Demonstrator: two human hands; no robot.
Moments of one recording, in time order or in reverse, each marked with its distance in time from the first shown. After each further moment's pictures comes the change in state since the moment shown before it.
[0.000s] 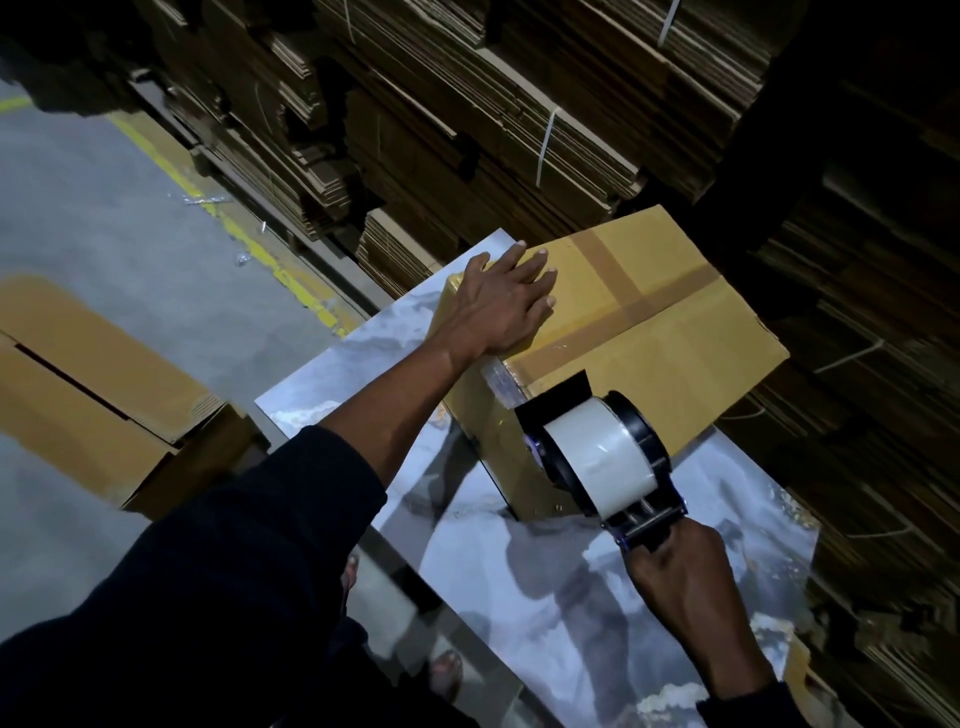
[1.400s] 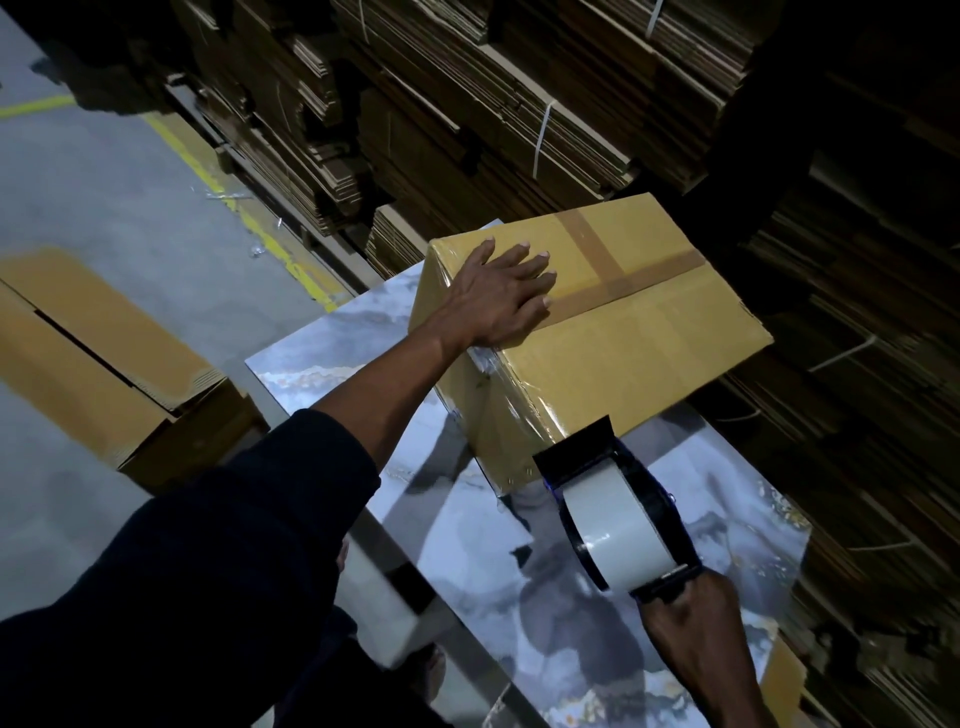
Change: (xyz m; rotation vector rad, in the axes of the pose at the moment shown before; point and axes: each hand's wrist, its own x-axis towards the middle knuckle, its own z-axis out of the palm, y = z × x) left_hand -0.023 0.040 0.005 0.002 0.016 0.059; right_hand -0.031 0.119 0.009 0.065 0.019 -0.122
